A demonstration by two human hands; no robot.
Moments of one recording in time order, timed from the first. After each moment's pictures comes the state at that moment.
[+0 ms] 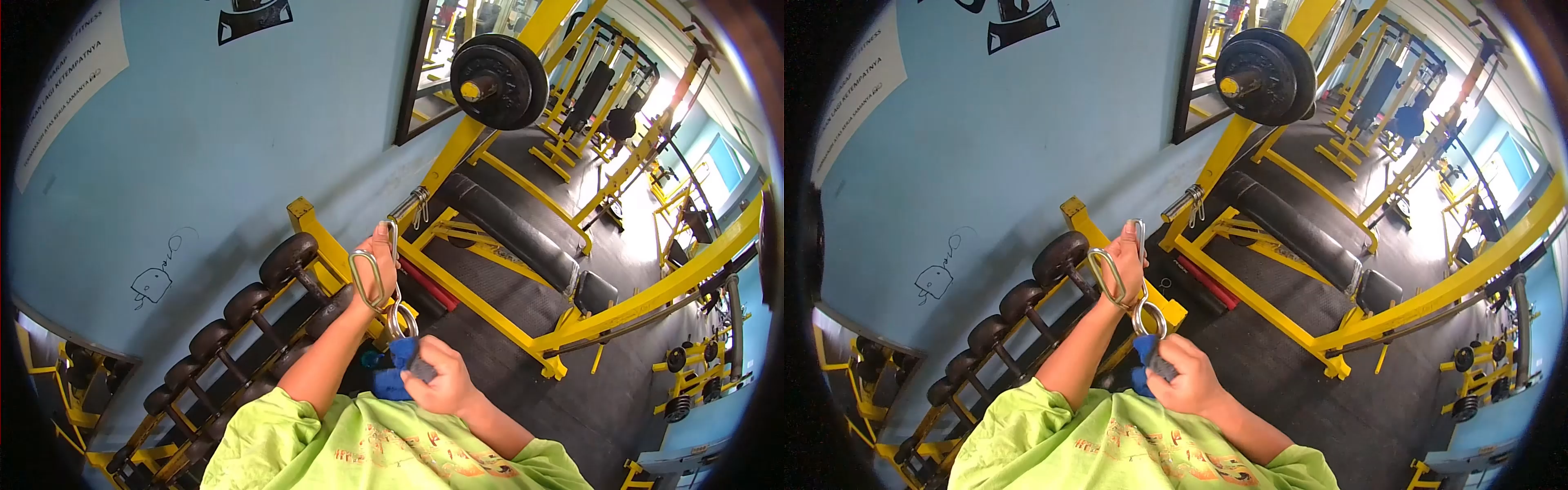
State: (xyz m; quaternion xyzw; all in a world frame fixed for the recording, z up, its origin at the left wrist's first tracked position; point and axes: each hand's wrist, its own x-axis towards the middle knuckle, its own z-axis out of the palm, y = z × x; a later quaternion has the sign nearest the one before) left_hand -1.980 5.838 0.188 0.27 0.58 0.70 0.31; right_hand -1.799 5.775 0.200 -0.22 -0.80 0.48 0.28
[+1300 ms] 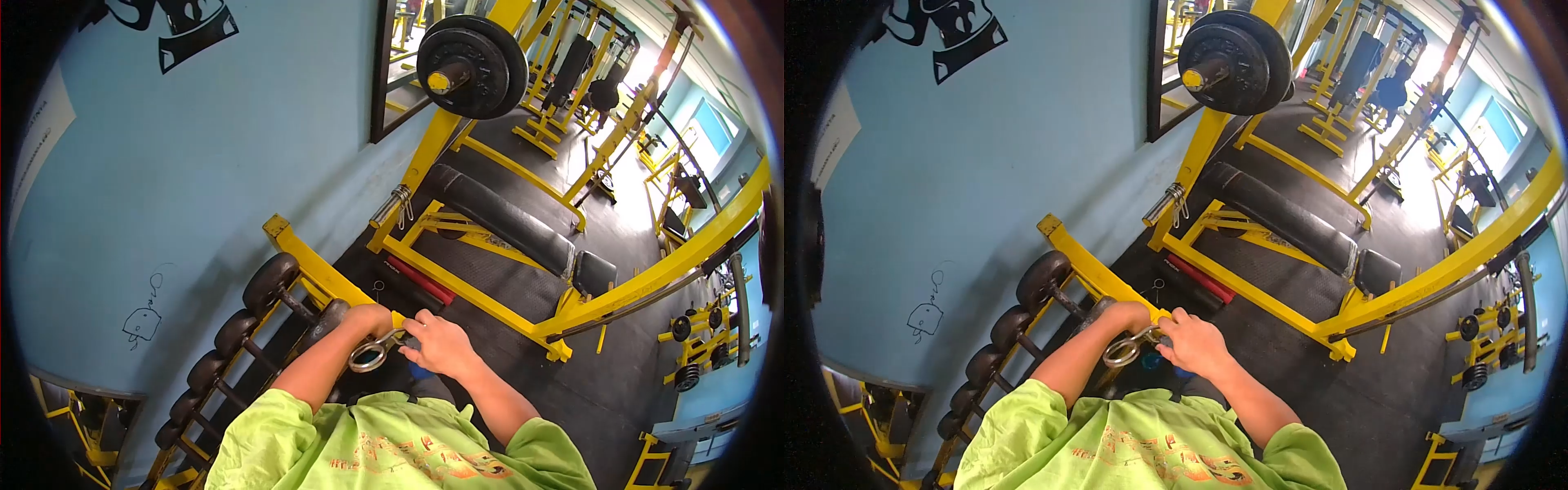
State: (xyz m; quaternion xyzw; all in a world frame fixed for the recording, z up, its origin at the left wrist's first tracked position) left_hand -1.993 5.887 0.063 0.67 0.62 -0.18 0.37; right_hand -1.805 5.863 0.151 -0.30 -0.94 0.16 0.09
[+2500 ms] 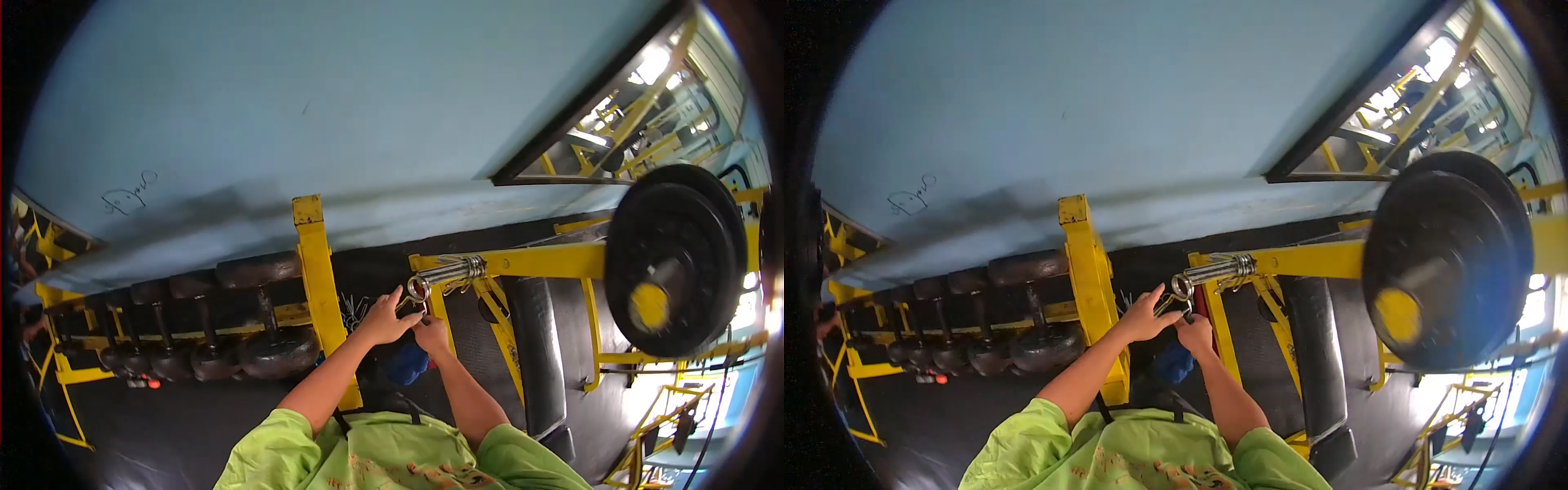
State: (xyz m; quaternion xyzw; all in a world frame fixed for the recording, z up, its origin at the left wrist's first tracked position) left_hand -2.046 6.035 -0.026 0.25 0.80 0.40 0.37; right_hand -1.940 6.168 -0.068 -0.43 -0.80 0.40 -0.09
